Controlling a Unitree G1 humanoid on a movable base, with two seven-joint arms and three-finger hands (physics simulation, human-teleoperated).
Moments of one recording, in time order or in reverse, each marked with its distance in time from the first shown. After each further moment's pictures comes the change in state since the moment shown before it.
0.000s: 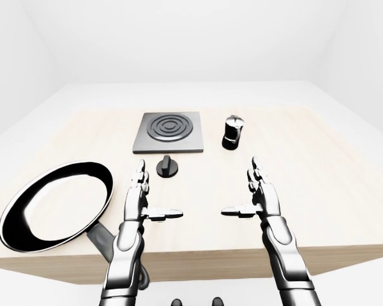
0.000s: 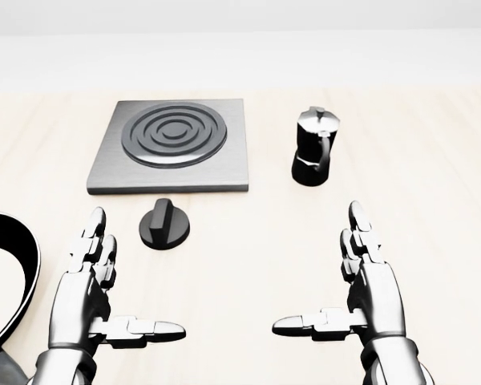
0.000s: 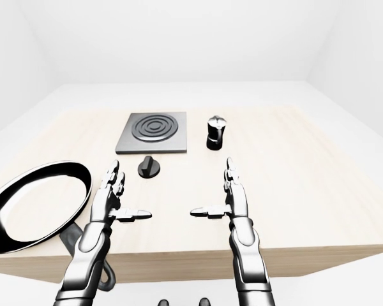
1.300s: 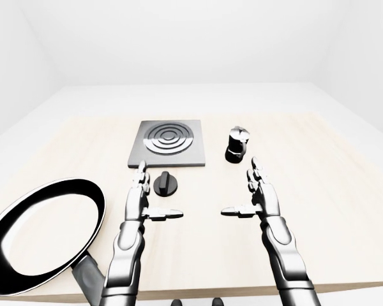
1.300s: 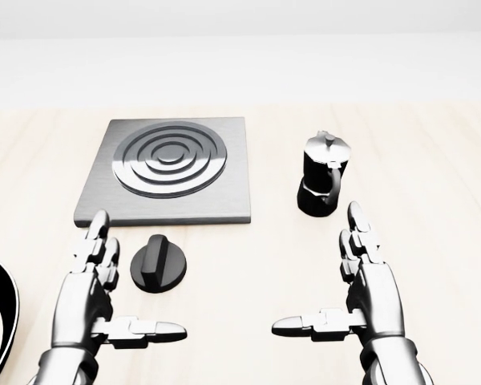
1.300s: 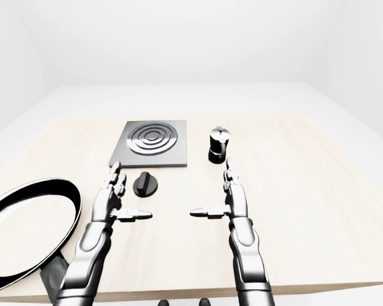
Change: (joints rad) left arm -0.009 0.001 0.000 0.022 -0.006 0.009 -0.006; right arm -0.003 0.000 0.001 0.012 0.001 -0.007 0.003
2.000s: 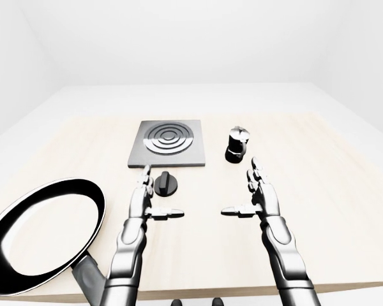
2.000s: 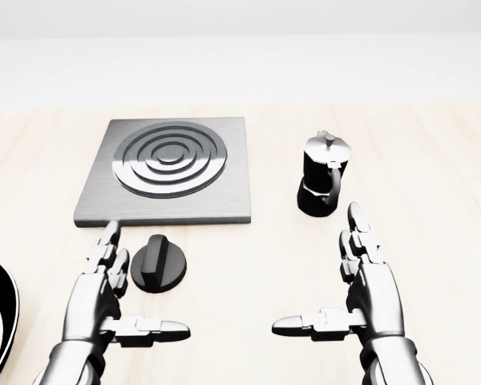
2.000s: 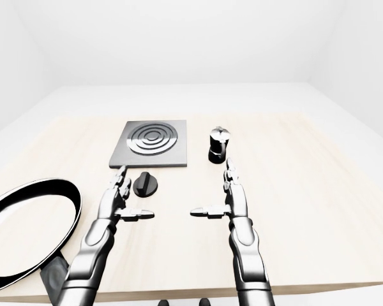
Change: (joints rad) left arm -0.060 0.007 0.006 0.111 -0.025 0.059 -0.013; right arm -0.004 -0.001 -0.002 0.007 0.004 0.003 -0.003
